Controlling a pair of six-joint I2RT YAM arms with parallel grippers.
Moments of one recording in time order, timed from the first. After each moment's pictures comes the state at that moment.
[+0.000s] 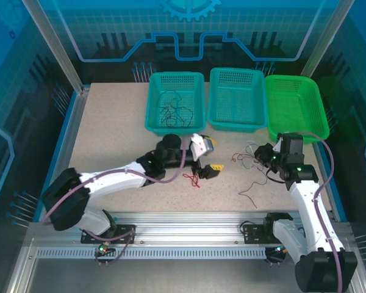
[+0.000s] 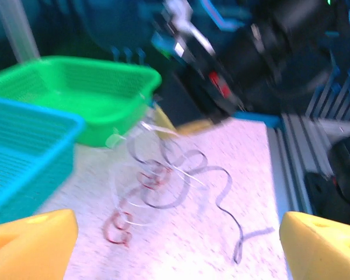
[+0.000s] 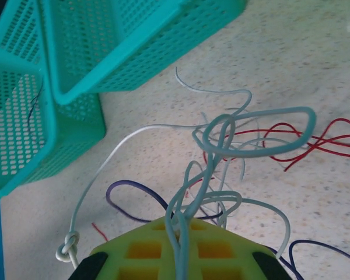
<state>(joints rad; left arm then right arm) -0.87 1.48 0.85 0.42 0.43 0.08 -0.02 0.86 0.72 -0.64 -0.28 0.70</state>
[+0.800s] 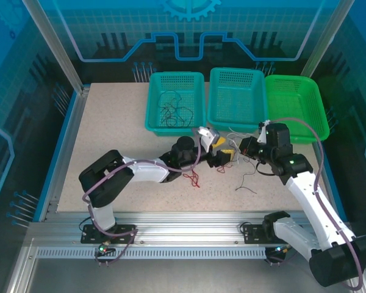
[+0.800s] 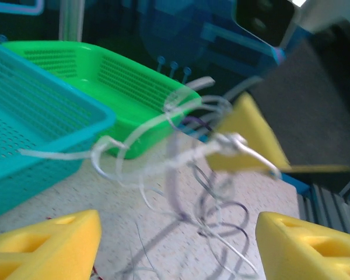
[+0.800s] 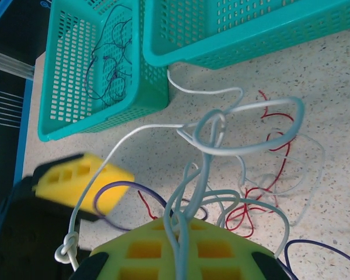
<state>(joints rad) -0.84 1.83 0.94 0.84 0.26 -0.29 0.22 0.93 0.85 -0.62 -0.24 0.65</state>
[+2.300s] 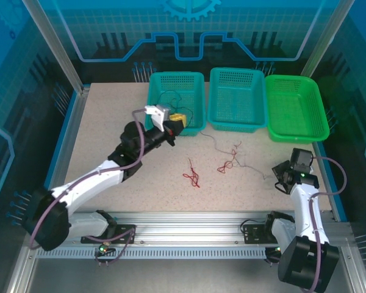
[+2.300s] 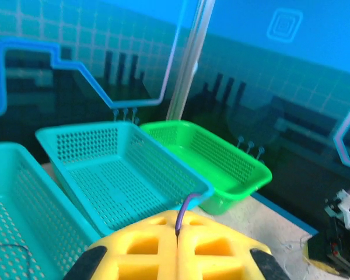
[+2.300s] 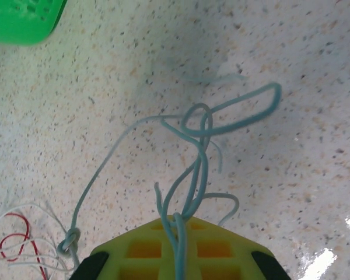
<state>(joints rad) -0.58 1.20 0.79 0.48 0.22 -0.27 -0.32 0.86 0.52 -0.67 0.01 0.82</state>
